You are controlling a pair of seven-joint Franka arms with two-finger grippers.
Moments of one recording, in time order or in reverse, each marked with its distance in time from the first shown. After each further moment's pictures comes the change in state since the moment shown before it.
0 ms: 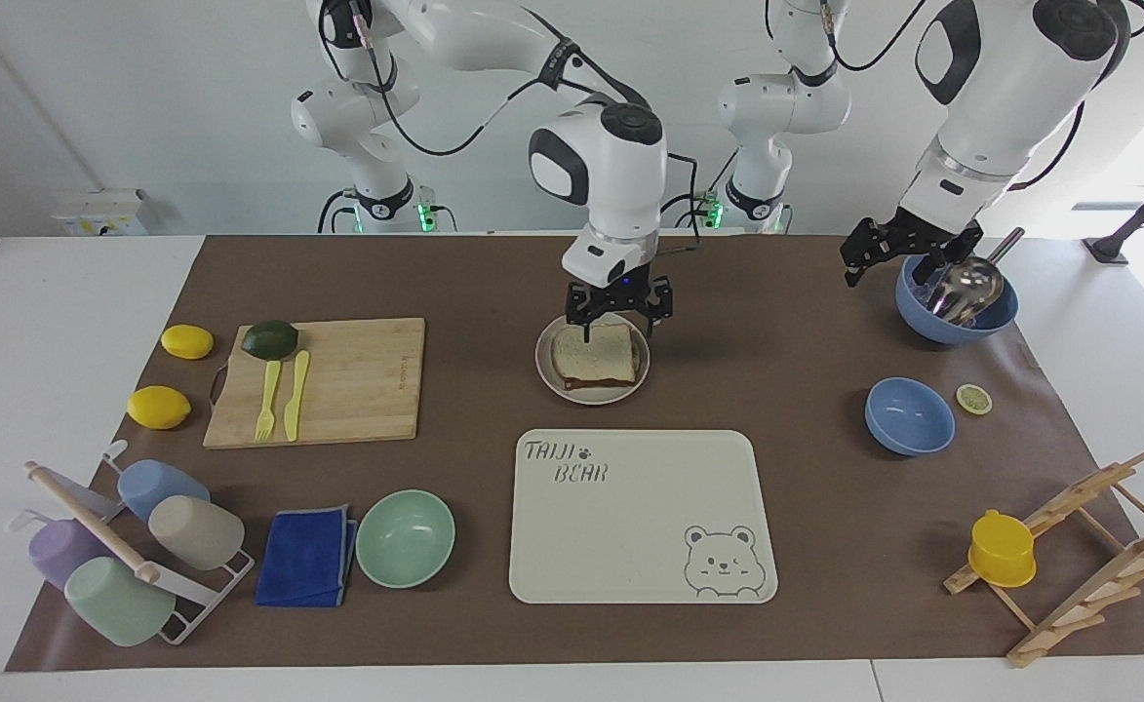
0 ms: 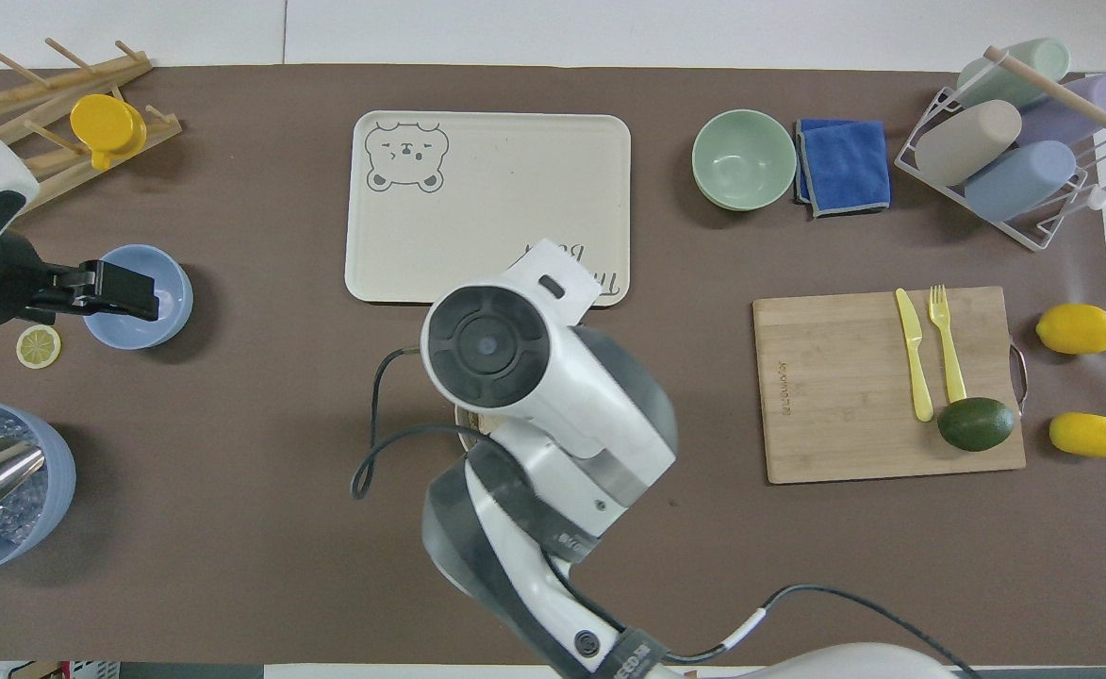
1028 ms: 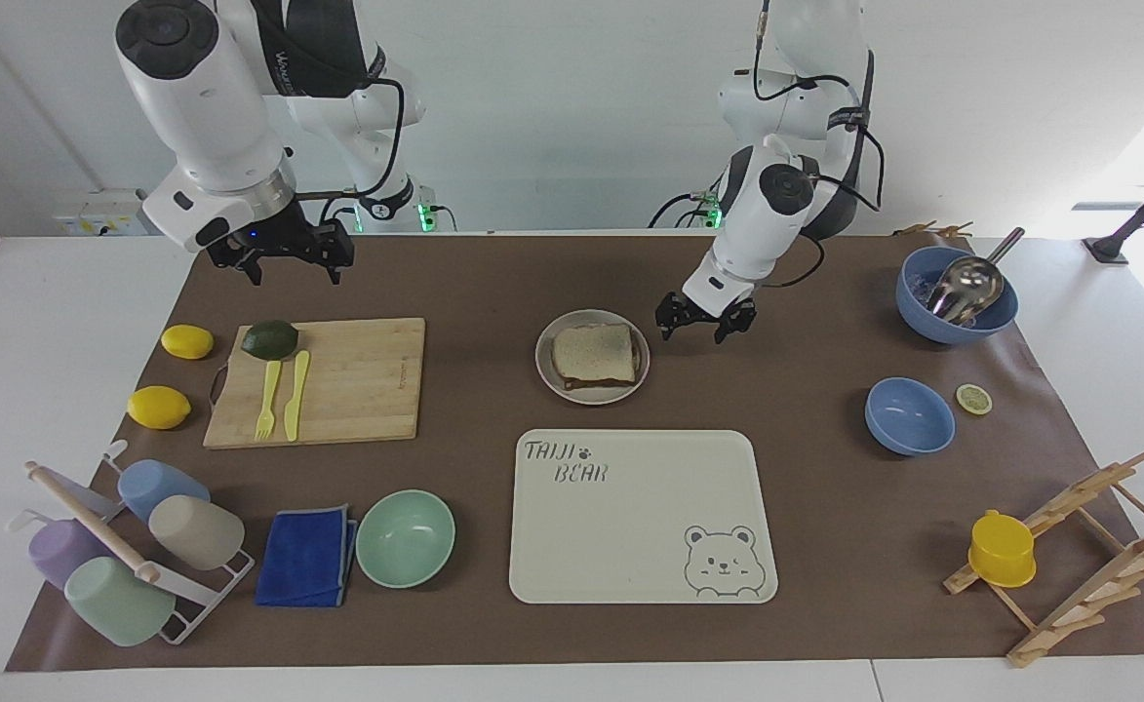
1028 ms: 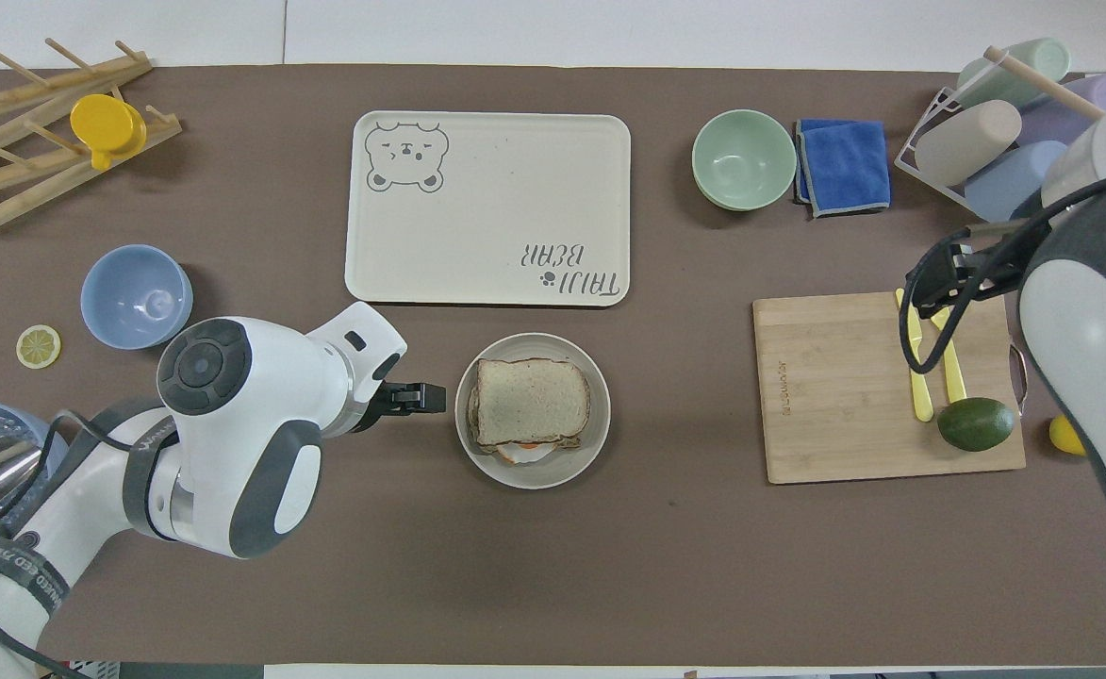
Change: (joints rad) left arm -0.339 0.037 -0.022 -0.571 -0.217 0.656 -0.195; right arm -0.516 -0.225 -0.005 0.062 0.002 -0.618 -0.631
